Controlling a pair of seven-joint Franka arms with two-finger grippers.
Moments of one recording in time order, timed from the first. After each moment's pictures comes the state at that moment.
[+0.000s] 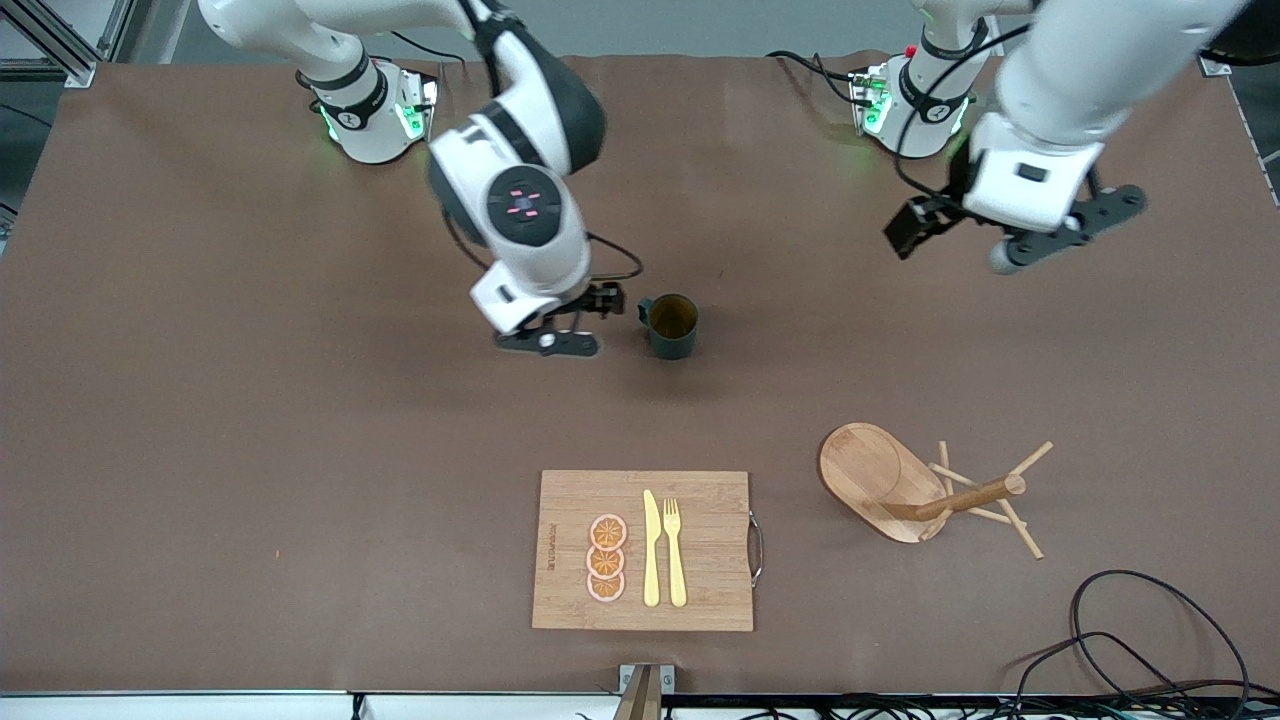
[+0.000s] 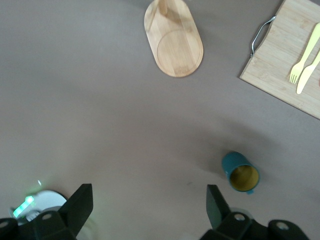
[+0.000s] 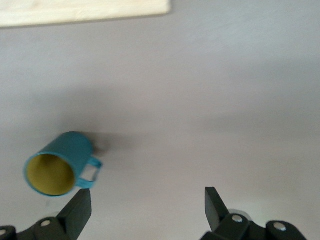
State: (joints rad) left arm -0.04 0.08 -0.45 -1.50 0.04 1.49 -0.96; right arm 0.65 0.43 -0.04 -1.48 0.12 1.75 0.65
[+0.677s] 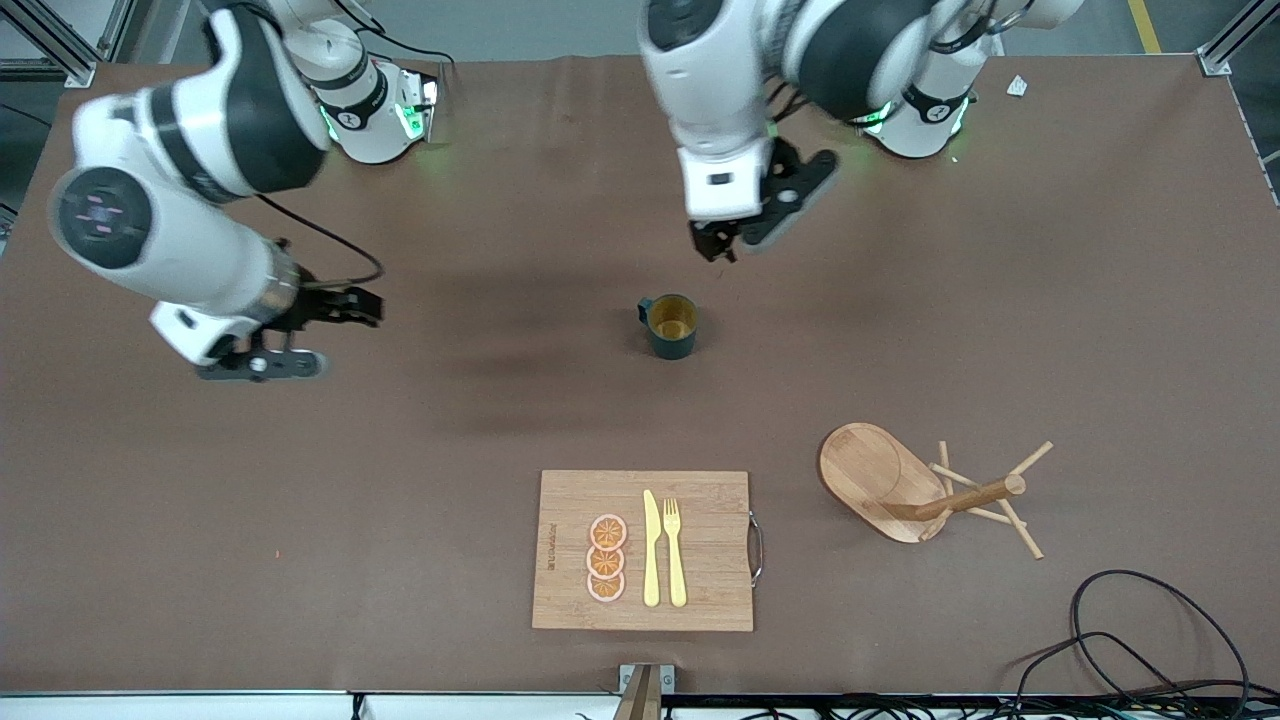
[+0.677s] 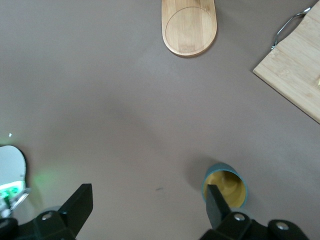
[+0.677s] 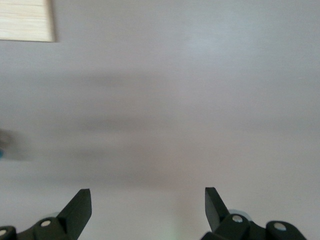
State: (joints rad) left arm -0.51 0.36 -0.45 -1.46 0.39 1.51 -1.72; right arm 0.23 0.13 -0.05 -1.71 0.03 1.66 0.13
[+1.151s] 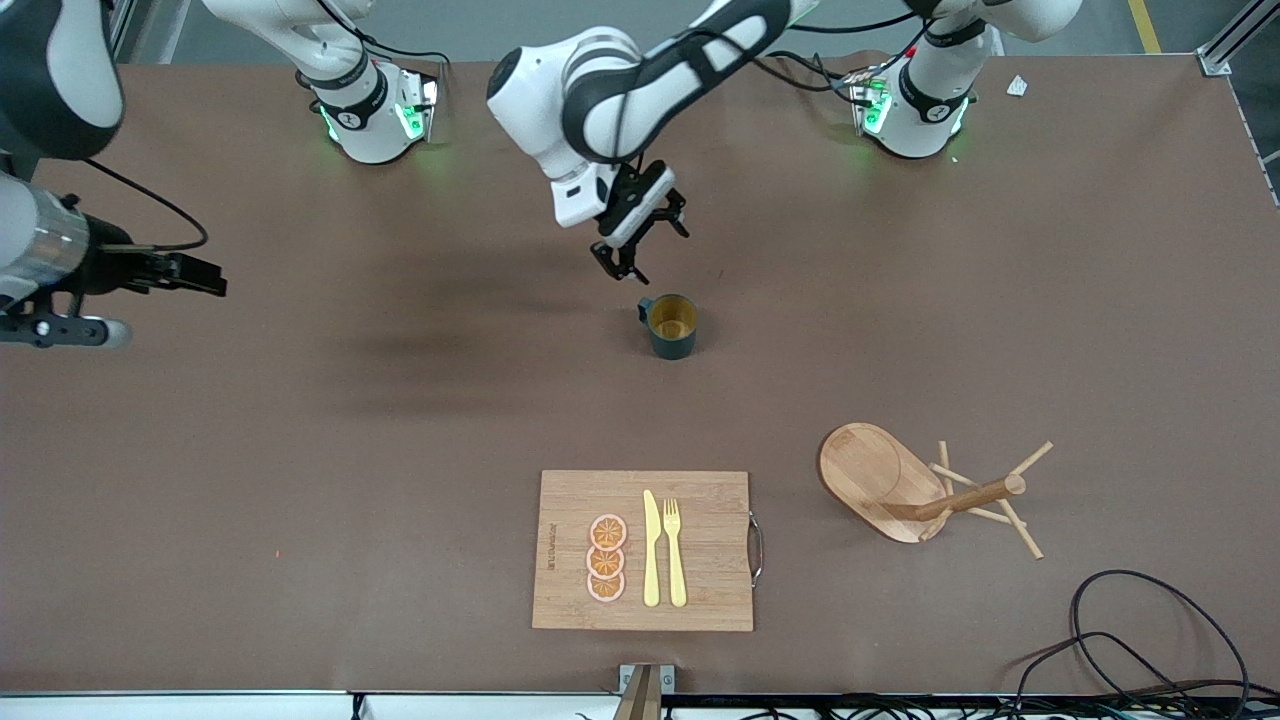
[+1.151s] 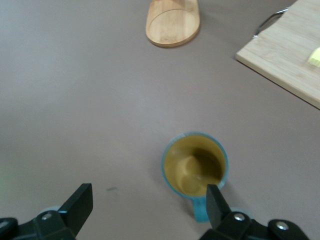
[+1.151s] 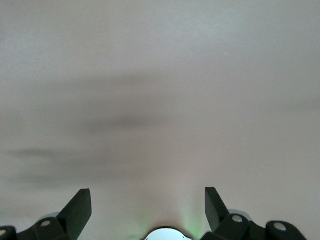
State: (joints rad) left arm -0.84 0.72 -0.43 -1.37 0.75 1.52 -2.19; right arm 0.02 0.06 -0.05 -1.66 0.00 1.50 0.03
